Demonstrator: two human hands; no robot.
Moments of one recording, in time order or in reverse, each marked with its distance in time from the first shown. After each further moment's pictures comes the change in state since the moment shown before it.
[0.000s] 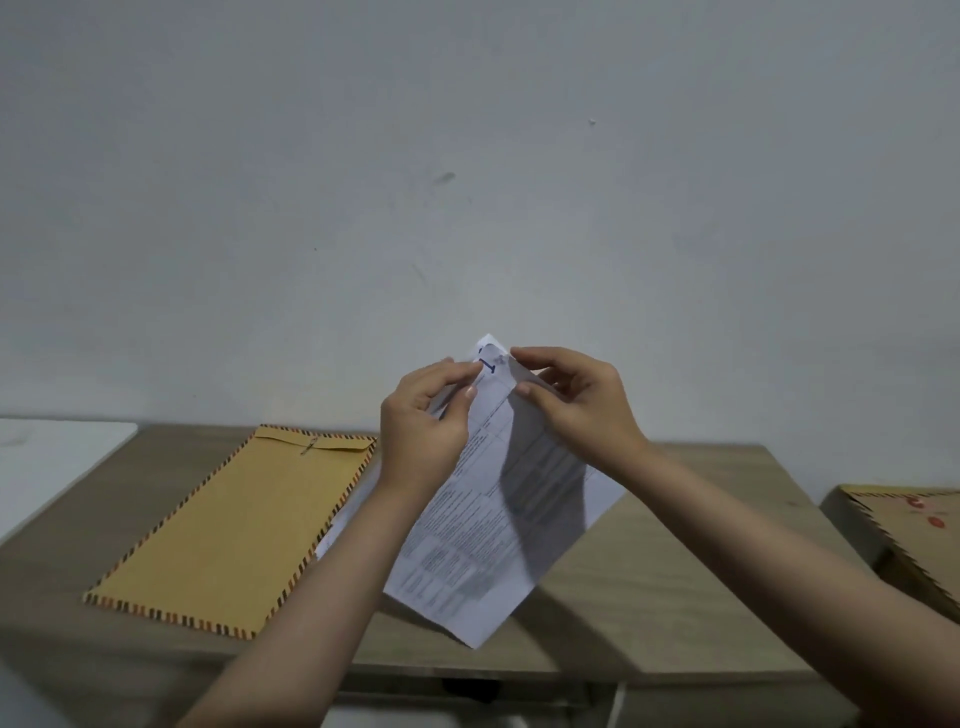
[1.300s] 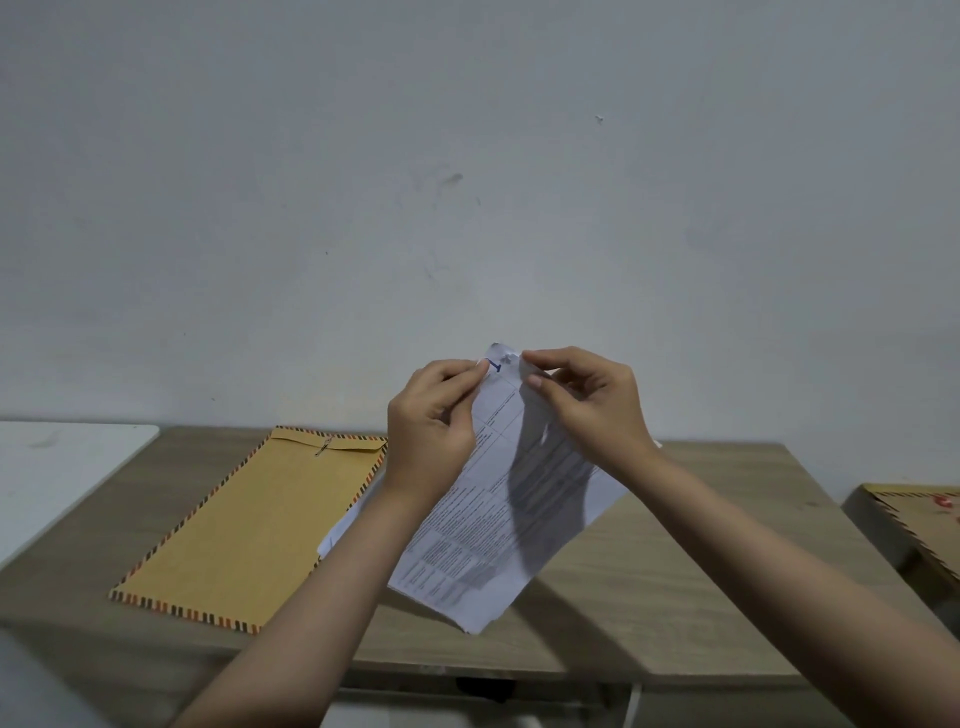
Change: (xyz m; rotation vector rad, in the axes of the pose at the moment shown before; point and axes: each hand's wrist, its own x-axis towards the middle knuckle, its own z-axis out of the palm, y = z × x) left_hand 0.002 -0.006 -0.004 0.110 0.007 0.309; right_hand -0.002 -0.001 0.003 0.066 0.098 -0.031
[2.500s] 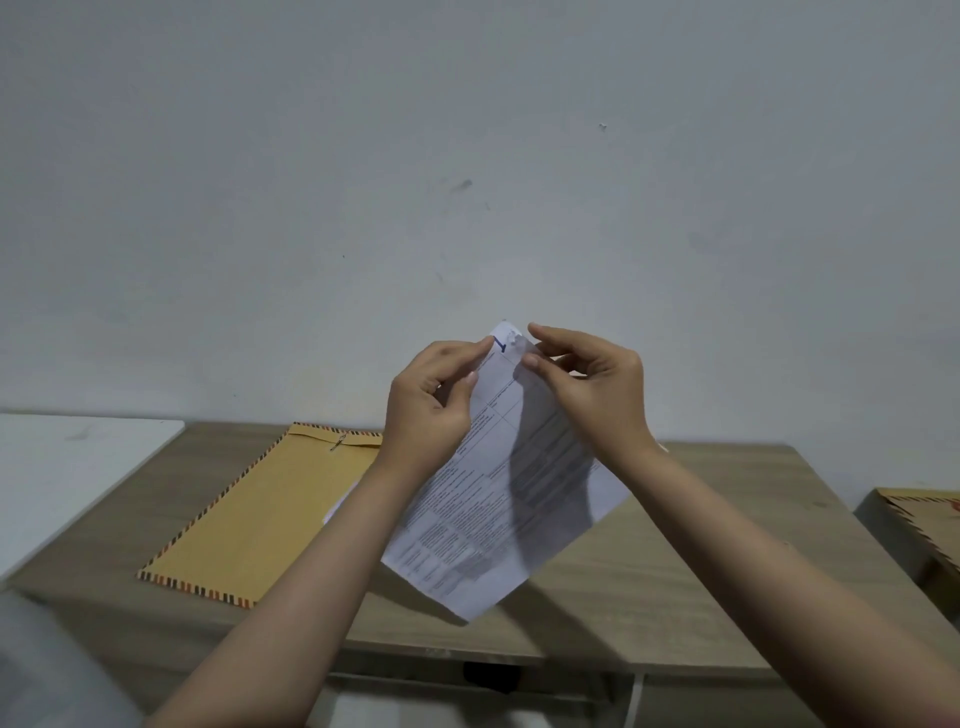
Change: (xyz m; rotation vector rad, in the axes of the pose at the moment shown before) left_hand 0.010 0.026 -0.017 -0.087 -0.120 -0.125; right_hand -0.005 -0.026 0.004 0.030 0.127 -0.002
